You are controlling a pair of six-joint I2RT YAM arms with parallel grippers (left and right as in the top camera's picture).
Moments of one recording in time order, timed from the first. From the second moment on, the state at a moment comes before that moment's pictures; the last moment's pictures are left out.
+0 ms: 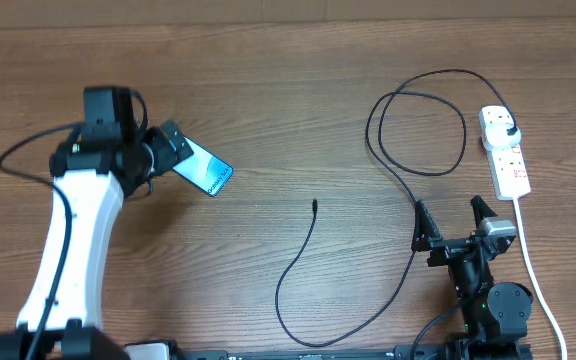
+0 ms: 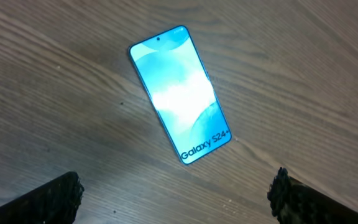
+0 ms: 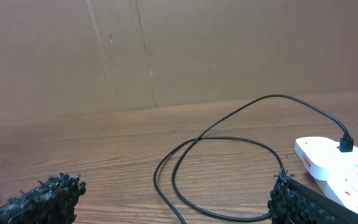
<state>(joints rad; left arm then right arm) 0.05 1.48 1.24 -0.89 0.08 -0.54 0.02 0.01 0.02 -0.03 -0.11 0.15</state>
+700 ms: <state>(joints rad) -0.04 1.99 1.47 -0.97 0.04 -0.82 0.02 0.01 0.02 -0.03 -0.11 0.15</state>
